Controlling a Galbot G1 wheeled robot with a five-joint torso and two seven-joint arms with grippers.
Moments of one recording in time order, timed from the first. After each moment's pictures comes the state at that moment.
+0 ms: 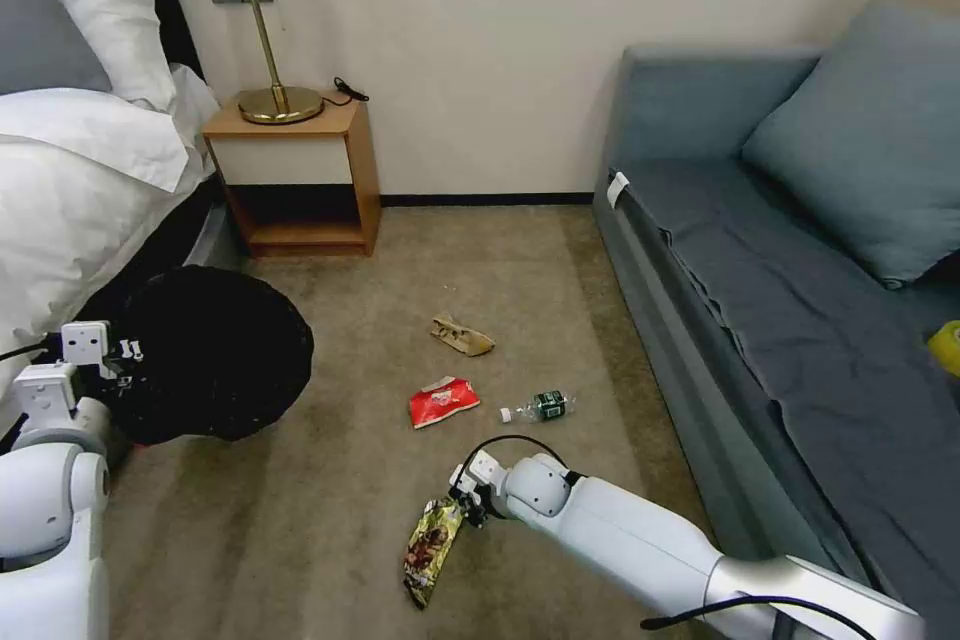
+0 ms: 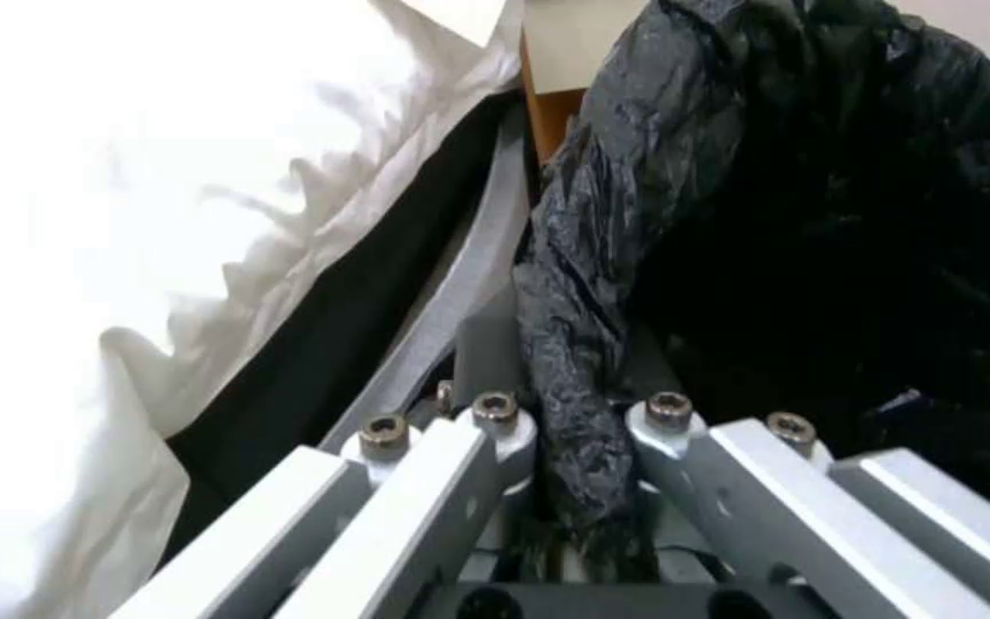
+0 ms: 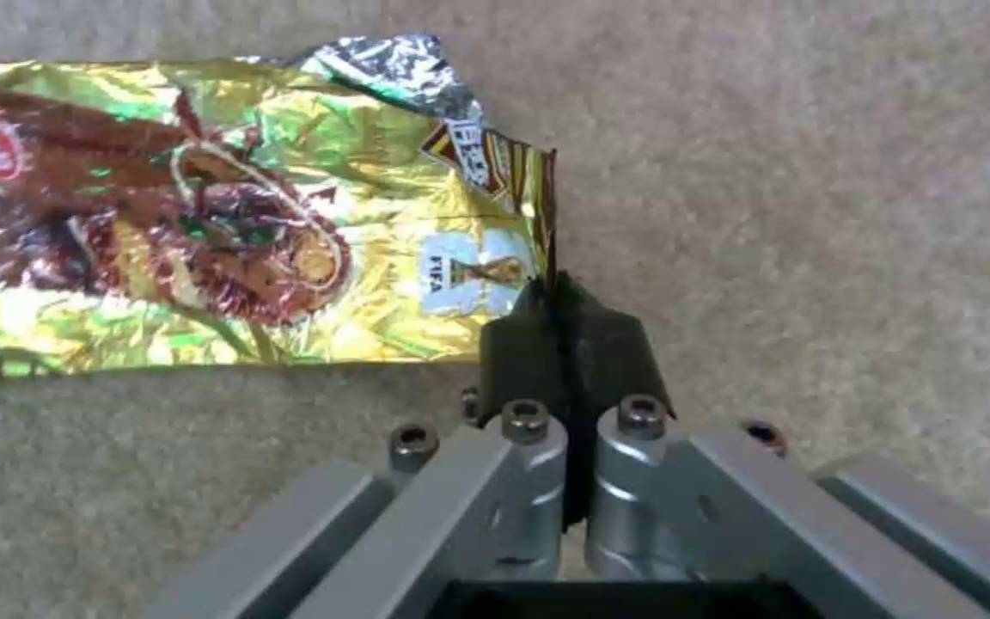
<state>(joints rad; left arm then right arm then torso) 1.22 -1.25 -1.01 -1.95 -0.09 0.54 0.12 -0.57 1.25 -0.66 1.14 0.37 -0.59 -0.22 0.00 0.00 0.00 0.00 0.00</state>
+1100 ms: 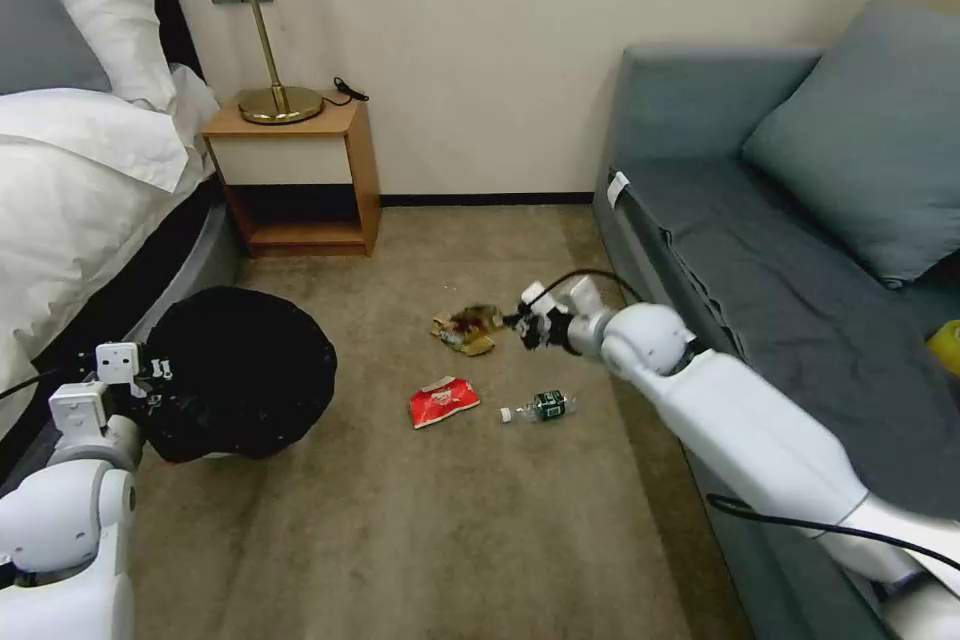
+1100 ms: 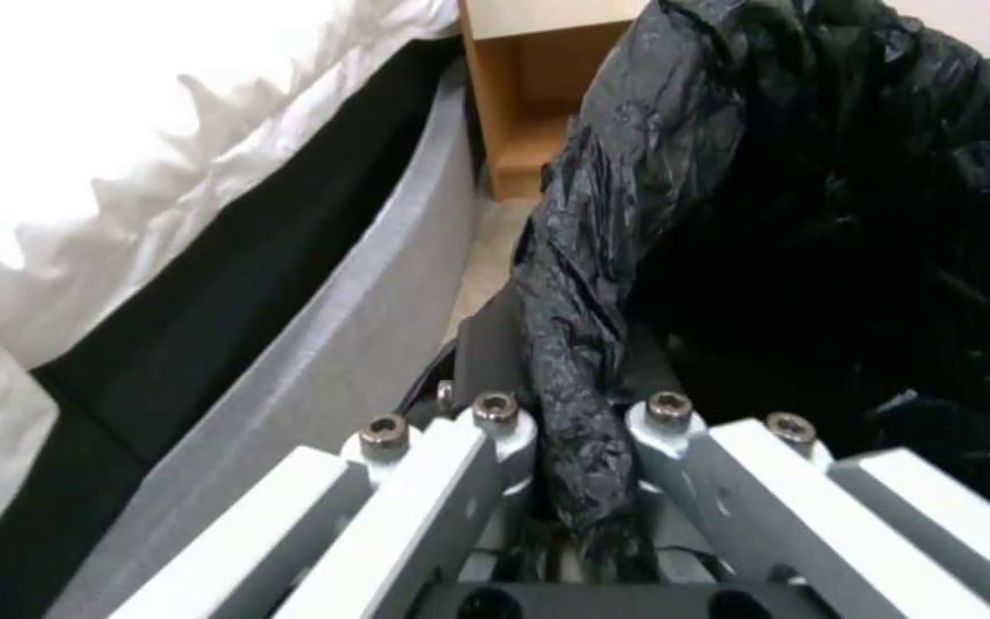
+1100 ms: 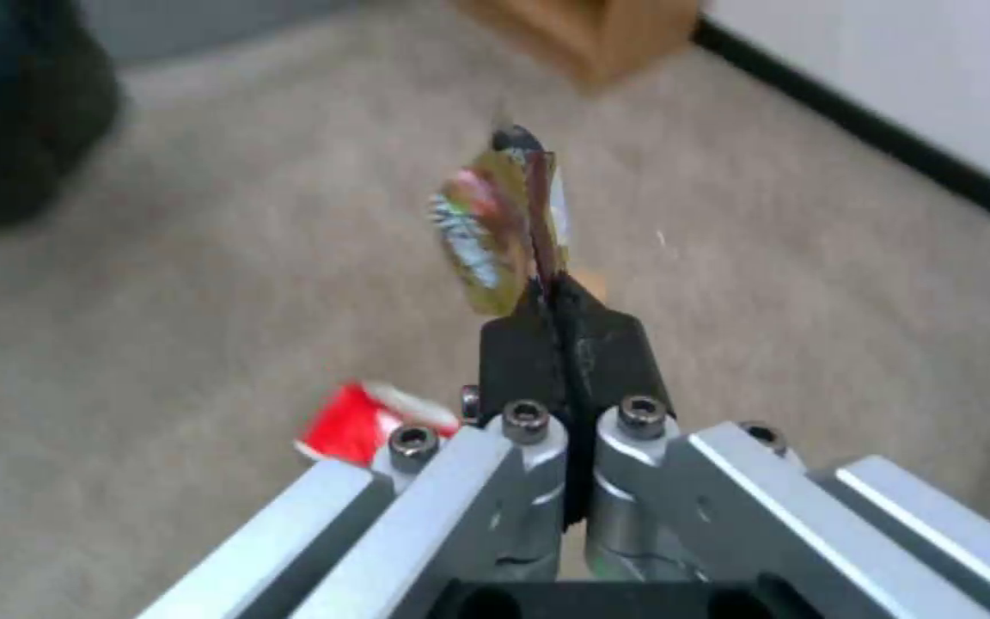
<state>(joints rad) 1.26 -1.30 -0.96 -1.95 -0.09 0.53 0.12 -0.44 1.00 -0.21 1.63 0.56 -0.63 -0.25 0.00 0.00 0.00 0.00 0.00</state>
